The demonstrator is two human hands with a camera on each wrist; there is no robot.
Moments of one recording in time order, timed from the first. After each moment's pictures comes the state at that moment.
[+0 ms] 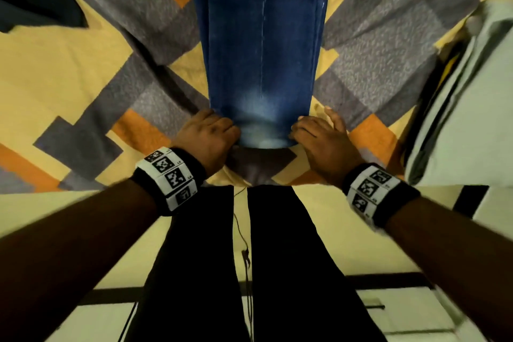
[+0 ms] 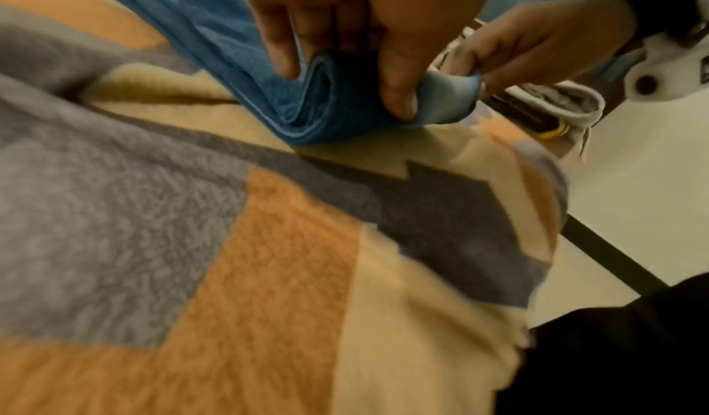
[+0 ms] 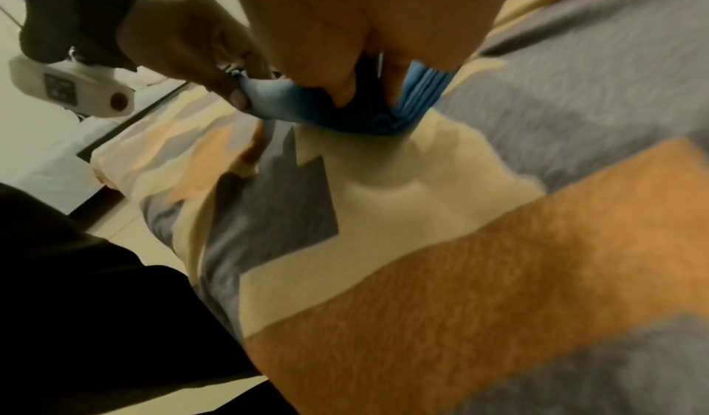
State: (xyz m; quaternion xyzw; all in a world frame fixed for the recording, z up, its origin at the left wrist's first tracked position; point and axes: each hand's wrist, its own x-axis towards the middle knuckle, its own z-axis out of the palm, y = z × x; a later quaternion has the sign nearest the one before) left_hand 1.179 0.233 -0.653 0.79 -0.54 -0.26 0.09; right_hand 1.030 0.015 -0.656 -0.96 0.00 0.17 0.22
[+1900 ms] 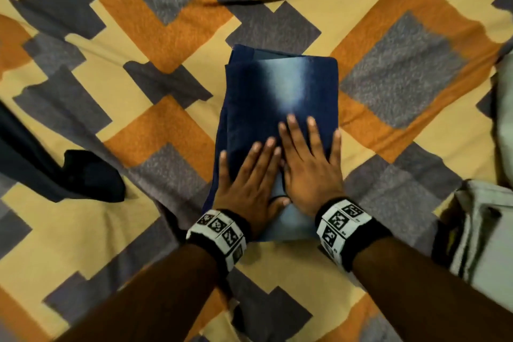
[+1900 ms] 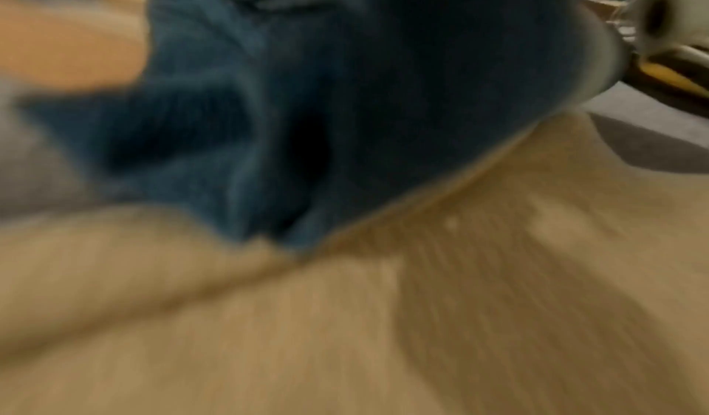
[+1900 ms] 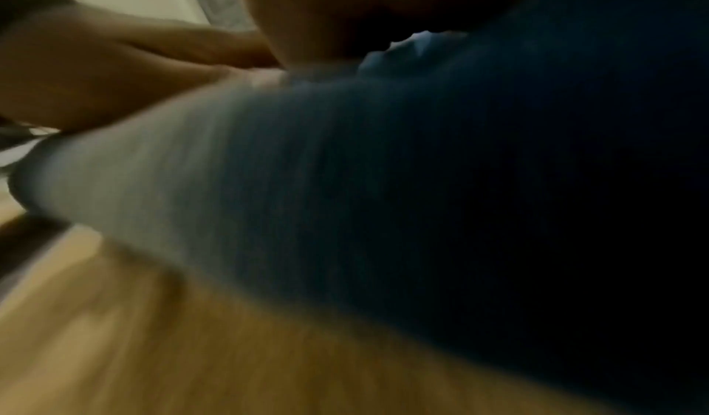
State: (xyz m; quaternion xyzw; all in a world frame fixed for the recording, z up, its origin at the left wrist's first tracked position) left_hand 1.300 0.110 -0.703 0.89 -0.40 -0.23 0.00; right_hand 1.250 -0.040 -0.718 -0.99 0.12 0.10 0.02
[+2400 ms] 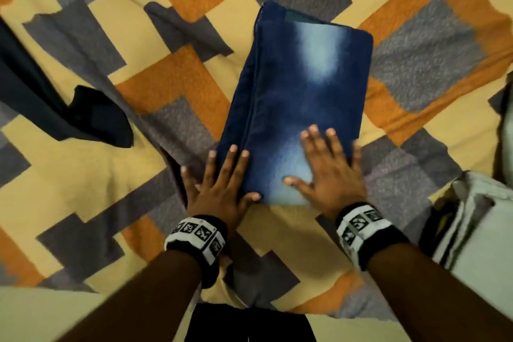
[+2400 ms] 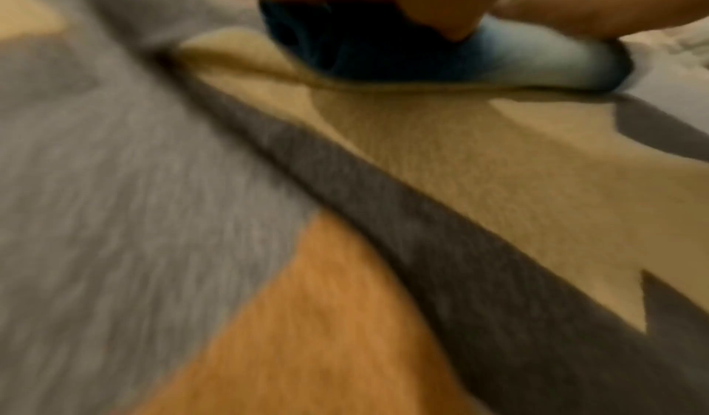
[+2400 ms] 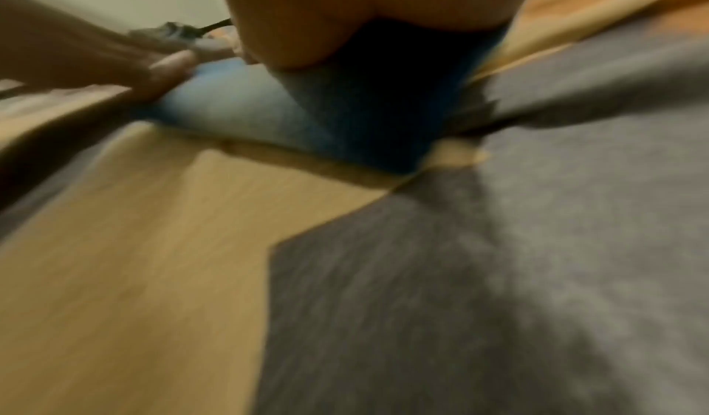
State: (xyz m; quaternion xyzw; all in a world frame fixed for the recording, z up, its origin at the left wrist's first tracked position) left_hand 1.248 0.178 -0.700 0.91 -0.23 -0.35 0.01; right_hand 1.190 -0.043 -0.709 -0.98 0.08 0.19 0.05
